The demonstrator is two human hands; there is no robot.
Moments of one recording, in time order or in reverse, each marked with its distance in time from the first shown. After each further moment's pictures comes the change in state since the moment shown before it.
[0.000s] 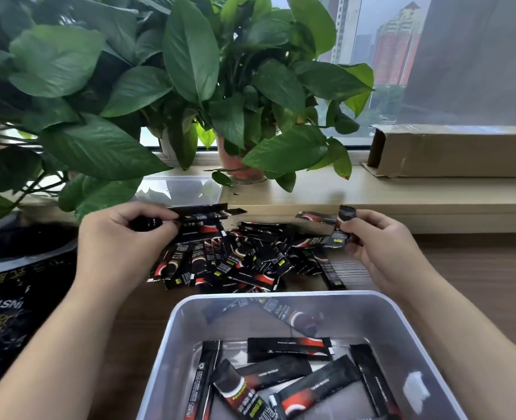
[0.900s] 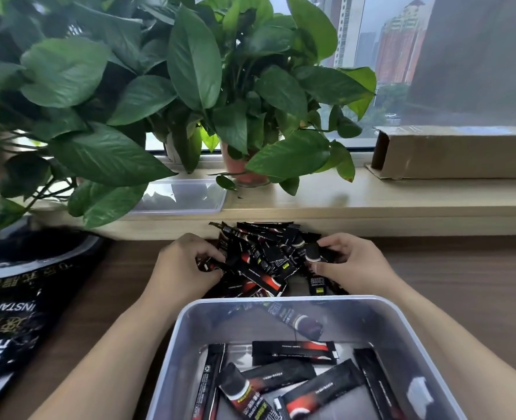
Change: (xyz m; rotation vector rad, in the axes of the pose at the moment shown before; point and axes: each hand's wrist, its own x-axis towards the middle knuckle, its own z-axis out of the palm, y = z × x) left_hand -0.008 -0.045 0.041 0.417 -0.385 0.095; right_hand 0.004 0.030 0.005 -0.852 -0.147 -0.145
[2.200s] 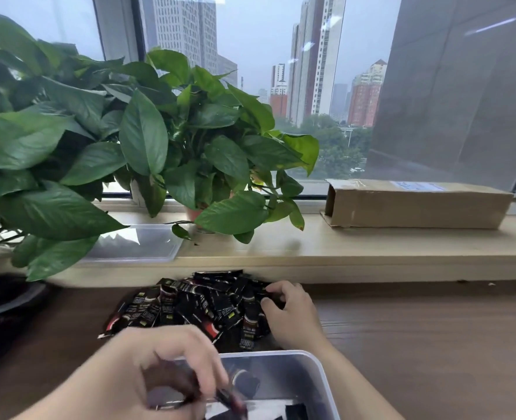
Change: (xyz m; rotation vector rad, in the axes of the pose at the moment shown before) left_hand -0.056 0.107 -0.048 -0.676 -0.487 0.480; right_hand 0.011 0.013 0.013 -0.085 0.063 -0.061
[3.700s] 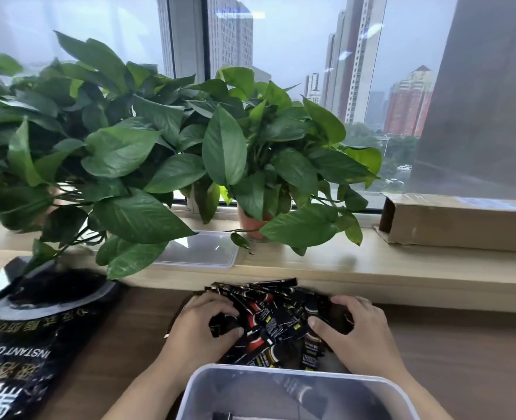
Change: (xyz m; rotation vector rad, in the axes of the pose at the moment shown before) left_hand -0.007 -0.145 -0.046 0.630 0.475 -0.322; right_hand -0.011 -0.006 -0.010 -0.202 0.067 -0.049
